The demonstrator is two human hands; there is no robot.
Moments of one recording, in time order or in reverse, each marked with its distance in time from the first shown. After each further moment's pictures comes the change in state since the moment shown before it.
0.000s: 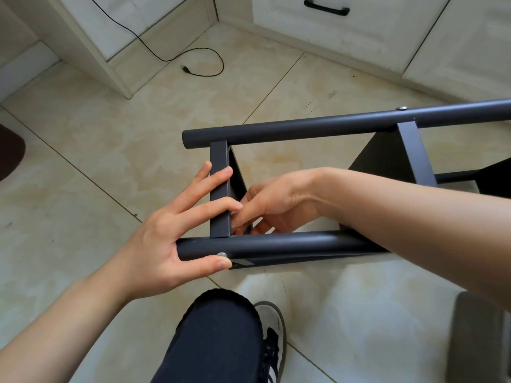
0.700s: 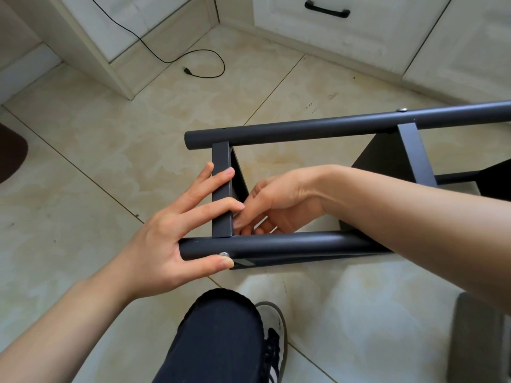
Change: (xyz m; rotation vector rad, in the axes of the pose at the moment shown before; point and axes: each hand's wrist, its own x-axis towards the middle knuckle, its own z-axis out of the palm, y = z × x) left_hand 0.000 0.000 0.000 -0.004 0.000 0.001; right_hand -0.006 -0.003 -0.003 0.065 -0.037 0.013
